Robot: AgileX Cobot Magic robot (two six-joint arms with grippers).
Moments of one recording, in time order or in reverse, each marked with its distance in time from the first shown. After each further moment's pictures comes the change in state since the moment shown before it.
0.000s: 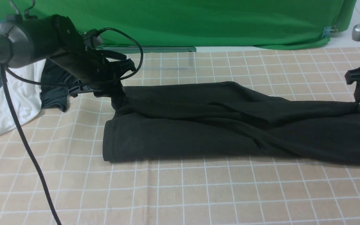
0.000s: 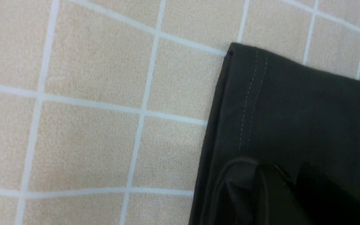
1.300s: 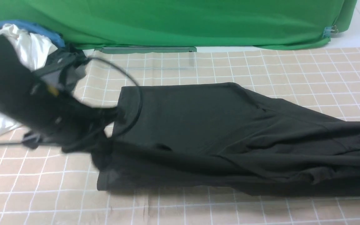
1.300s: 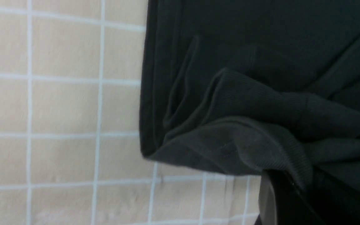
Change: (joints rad) right arm -0.097 -0.322 0.453 -0.128 -0.094 0.156; left arm -0.173 -0.628 0.451 0.081 0.279 -0.141
